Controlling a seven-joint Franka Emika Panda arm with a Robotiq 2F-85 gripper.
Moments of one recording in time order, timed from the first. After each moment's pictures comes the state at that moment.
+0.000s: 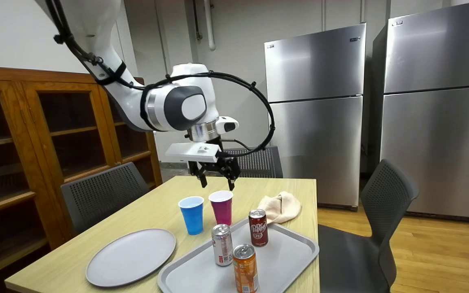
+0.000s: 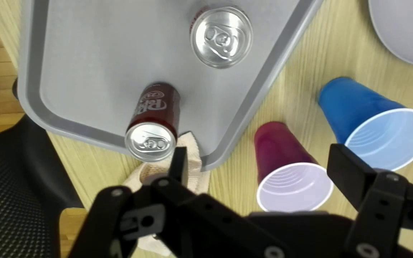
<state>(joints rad) -0.08 0.03 -0.08 -2.44 0.06 2.70 -0.17</state>
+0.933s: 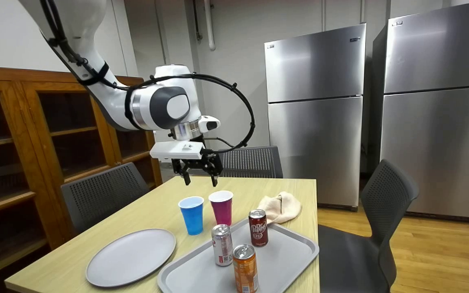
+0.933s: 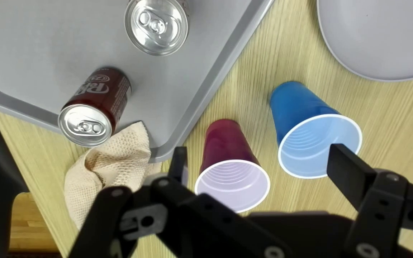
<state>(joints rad) -0.02 0.02 -0.03 -2.44 0.06 2.69 -0.18</state>
